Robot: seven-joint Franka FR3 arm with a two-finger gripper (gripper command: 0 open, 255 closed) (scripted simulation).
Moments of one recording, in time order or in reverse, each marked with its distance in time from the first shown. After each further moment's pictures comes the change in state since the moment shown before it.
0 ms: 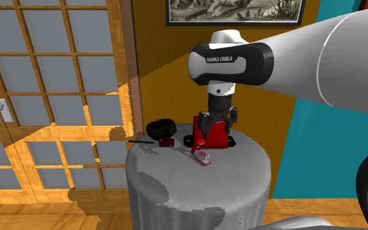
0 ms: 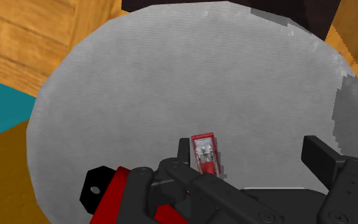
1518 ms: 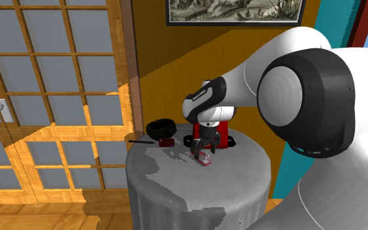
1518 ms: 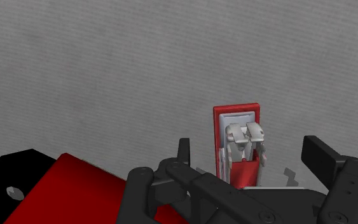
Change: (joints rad) arm 0.040 0.420 -0.069 -0.066 0.037 0.484 -0.173
